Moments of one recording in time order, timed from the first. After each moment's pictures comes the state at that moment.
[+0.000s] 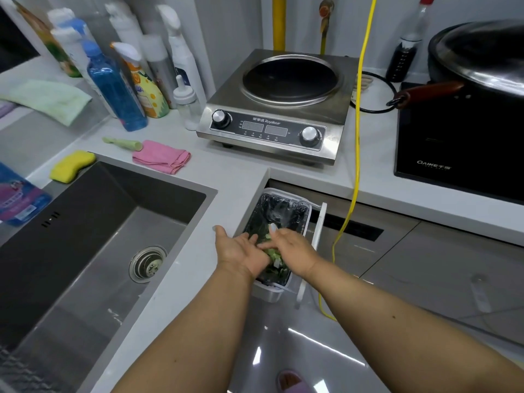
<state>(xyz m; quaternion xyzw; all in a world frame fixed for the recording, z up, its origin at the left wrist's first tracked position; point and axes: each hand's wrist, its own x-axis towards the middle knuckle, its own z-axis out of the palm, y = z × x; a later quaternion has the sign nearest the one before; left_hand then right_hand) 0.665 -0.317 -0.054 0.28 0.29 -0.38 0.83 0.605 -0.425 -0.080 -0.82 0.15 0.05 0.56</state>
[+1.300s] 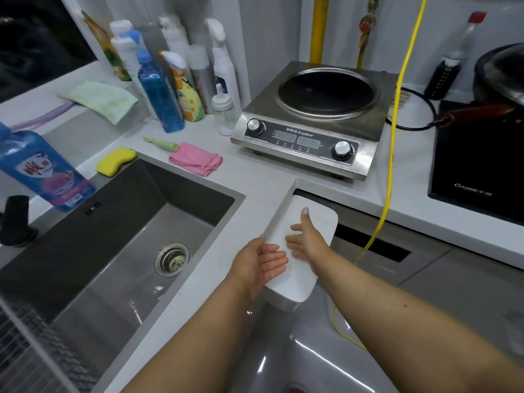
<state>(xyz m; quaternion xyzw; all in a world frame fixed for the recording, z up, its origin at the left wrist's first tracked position) 0.659 -0.281 -0.049 0.57 0.21 -0.37 0.70 0.650 -0.419 -0.071 -0.61 0.35 0.08 0.70</state>
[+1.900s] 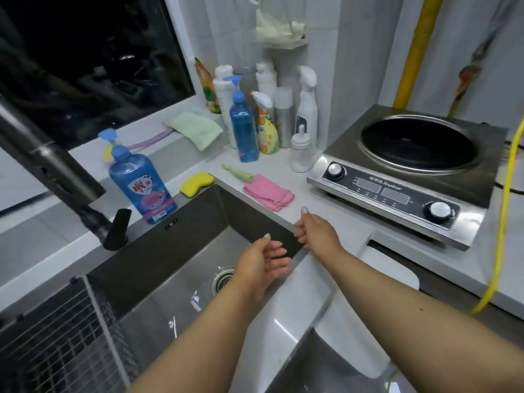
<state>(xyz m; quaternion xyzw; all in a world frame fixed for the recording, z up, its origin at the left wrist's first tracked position) 0.747 -0.199 0.005 0.57 0.22 -0.22 0.76 0.779 -0.343 -0.019 -0.79 0.16 0.00 0.59</state>
